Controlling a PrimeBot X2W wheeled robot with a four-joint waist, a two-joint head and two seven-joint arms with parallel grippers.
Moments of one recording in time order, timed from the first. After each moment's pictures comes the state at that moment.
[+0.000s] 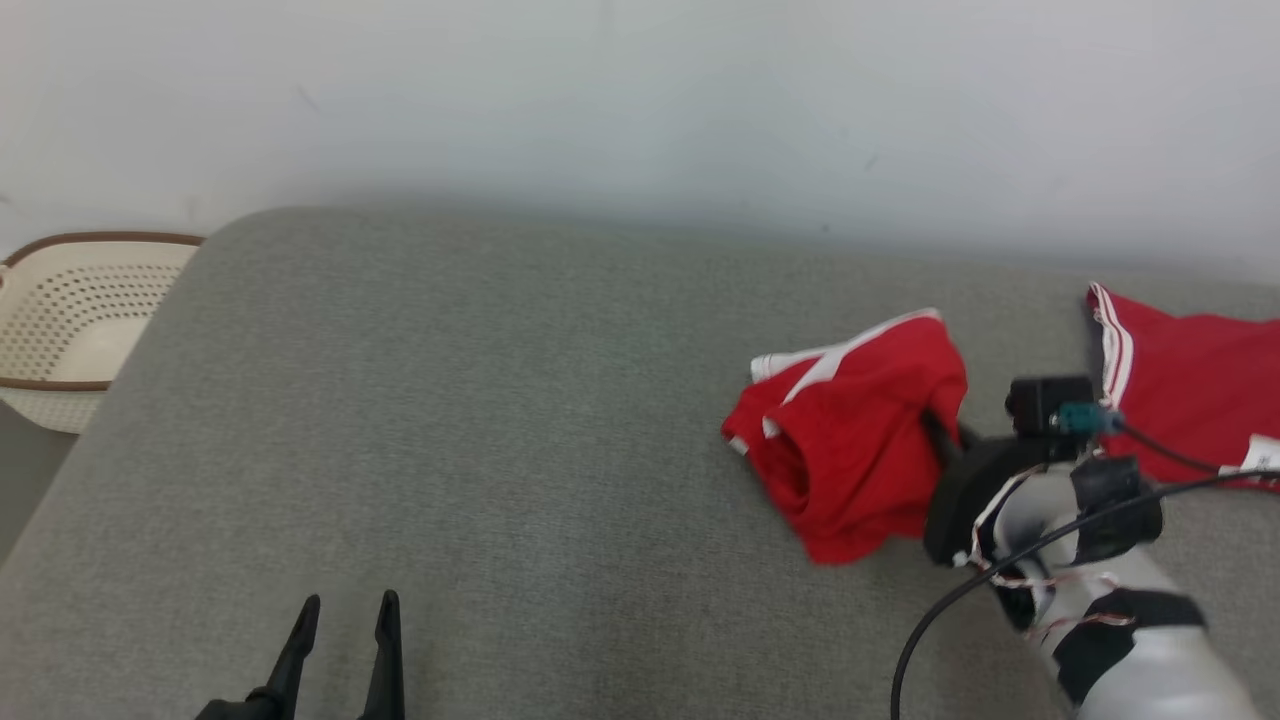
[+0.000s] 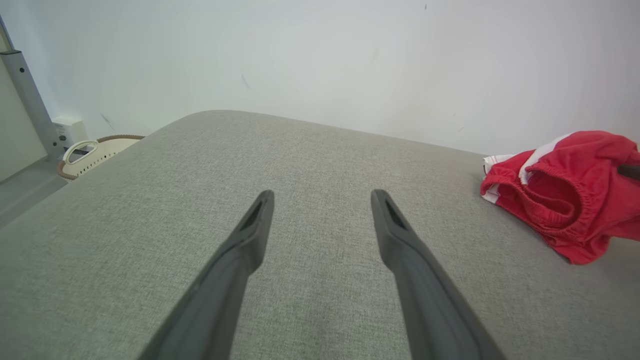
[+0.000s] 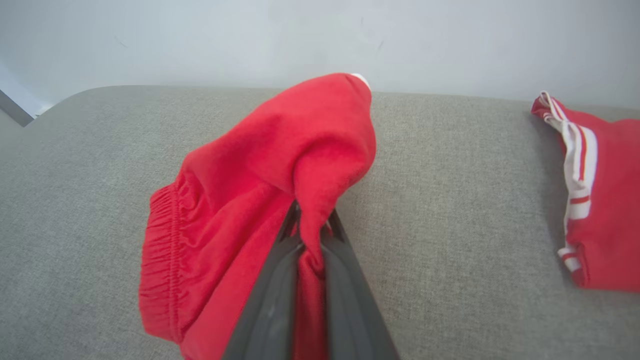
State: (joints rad) left arm -0.06 0.23 -0.30 0.04 -0.40 0.21 -0.26; right arm -0.68 -0.22 0.41 0.90 0.40 0.13 -0.02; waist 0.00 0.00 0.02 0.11
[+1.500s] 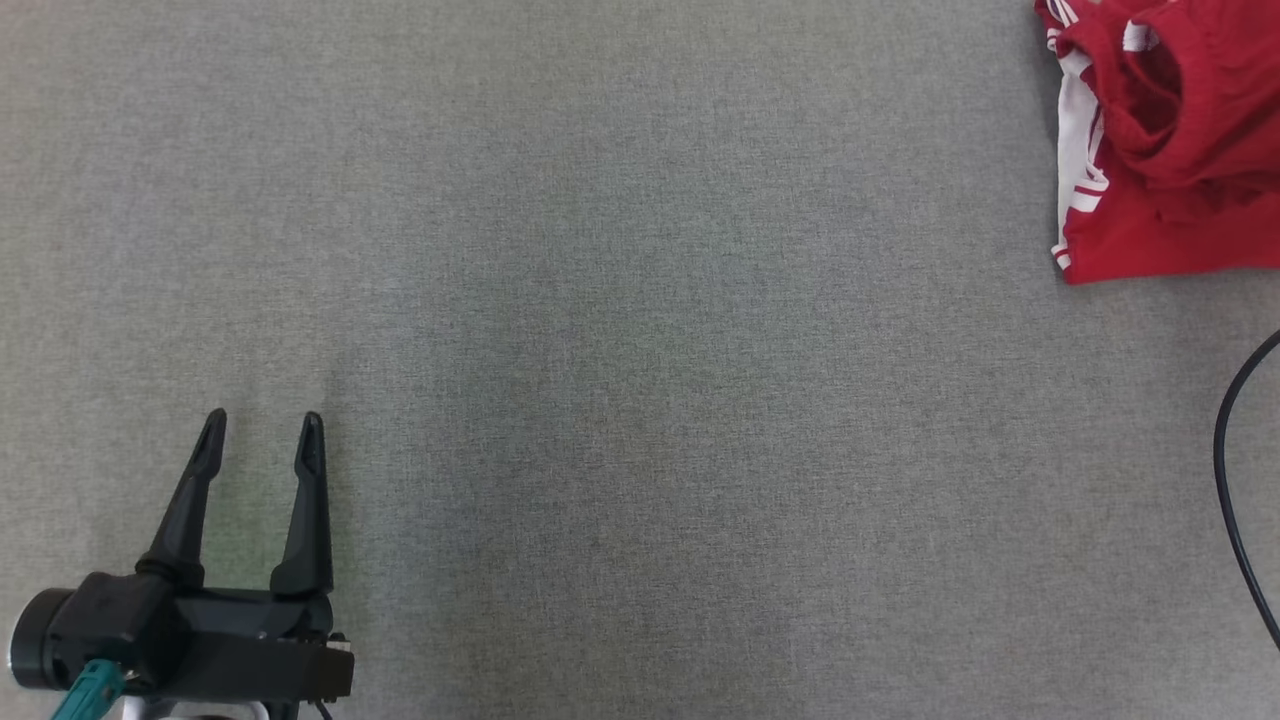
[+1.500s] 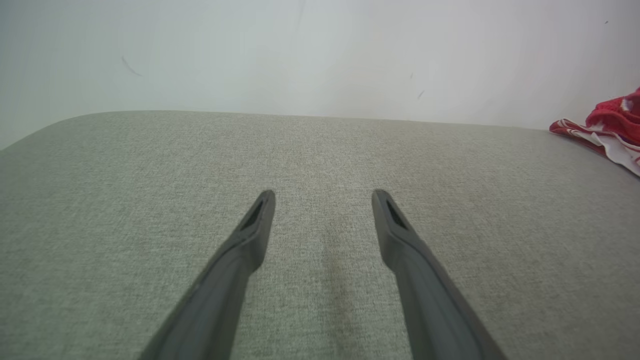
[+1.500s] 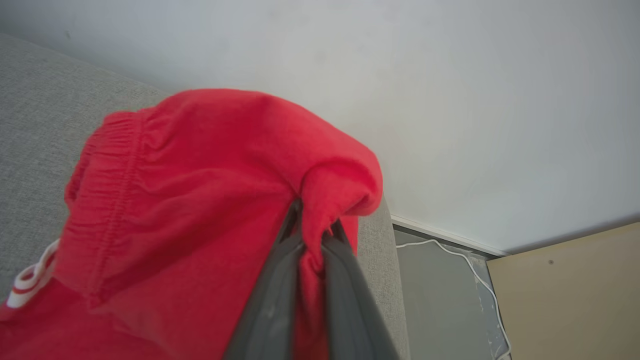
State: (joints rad) left arm -0.20 0.32 -0.21 -0.19 -0.34 0.22 -0.21; right arm -1.28 -0.80 1.07 0.96 0.68 0.13 -0.01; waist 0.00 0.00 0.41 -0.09
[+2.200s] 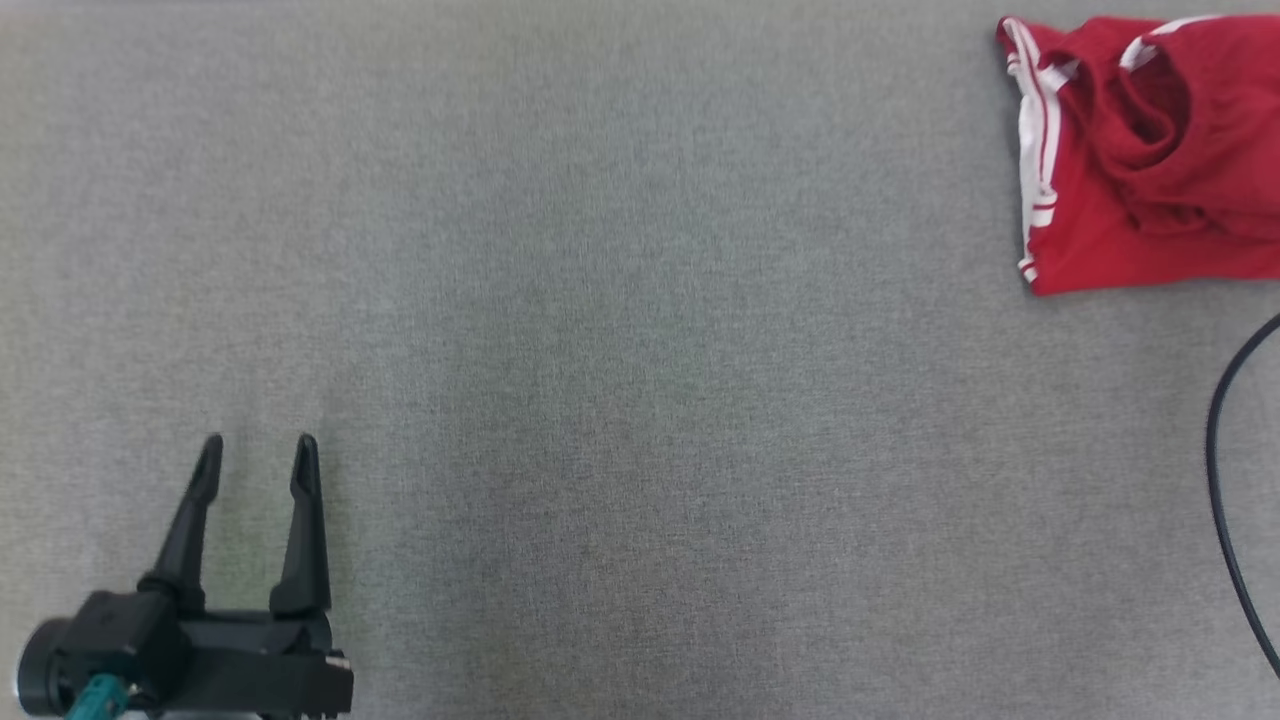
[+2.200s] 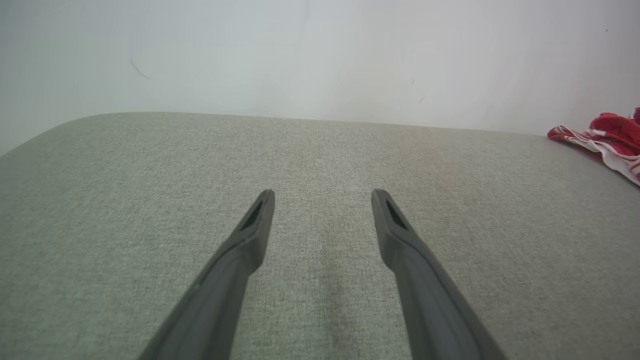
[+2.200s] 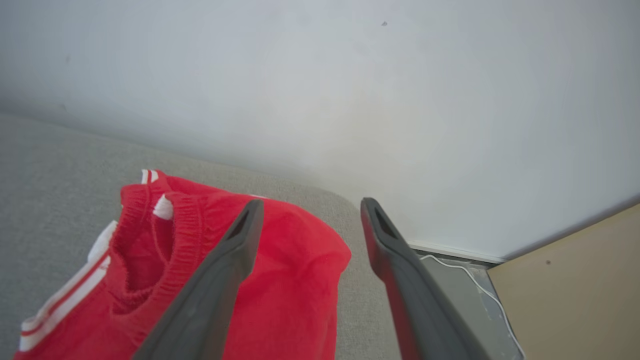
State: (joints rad) left arm -0.18 0.32 -0.21 -0.18 -0.34 0.24 -0.21; right arm -1.33 -0.76 1.15 1.07 0.76 0.13 -0.09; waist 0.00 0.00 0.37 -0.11
